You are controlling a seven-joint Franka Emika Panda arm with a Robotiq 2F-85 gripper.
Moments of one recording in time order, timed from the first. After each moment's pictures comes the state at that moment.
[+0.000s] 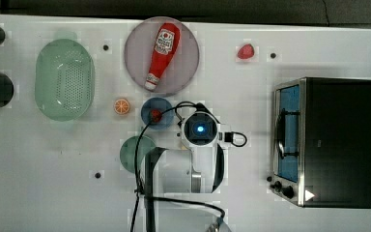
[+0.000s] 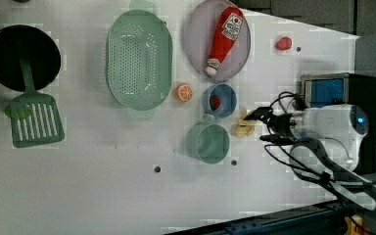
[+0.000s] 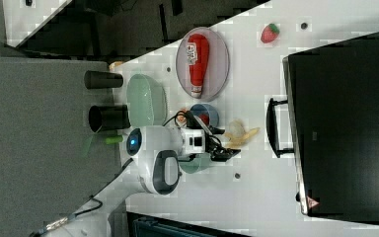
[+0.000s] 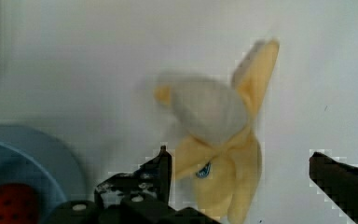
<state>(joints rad) -0.01 0.31 -0.03 -2.44 -0.04 1.06 0.03</state>
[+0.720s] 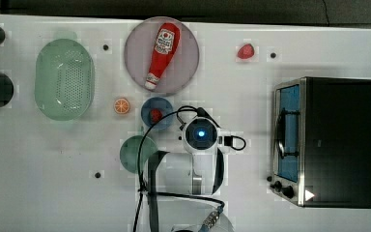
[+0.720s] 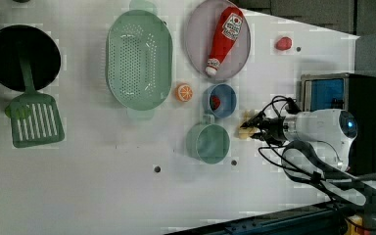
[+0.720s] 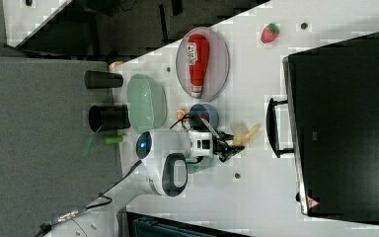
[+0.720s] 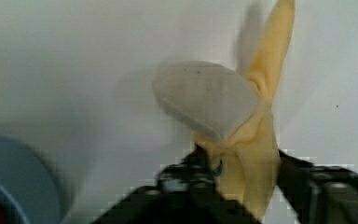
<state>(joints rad) -0.01 0.36 -0.04 -2.46 -0.04 1.14 0.03</state>
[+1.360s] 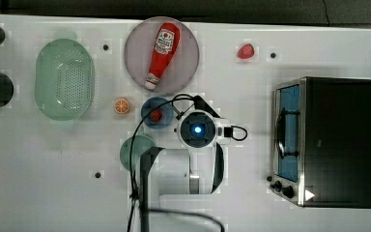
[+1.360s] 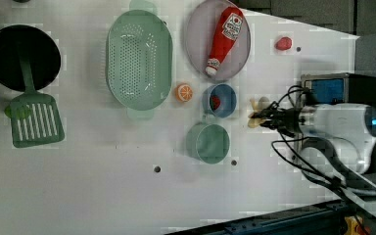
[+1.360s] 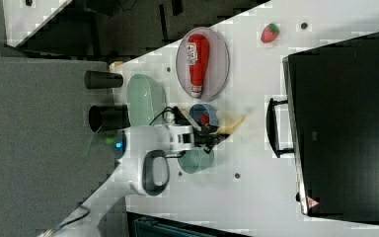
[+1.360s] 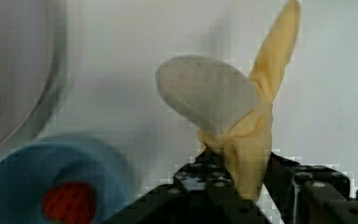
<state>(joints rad) -0.01 0.20 -0.02 -2.43 -0.06 1.04 0.03</state>
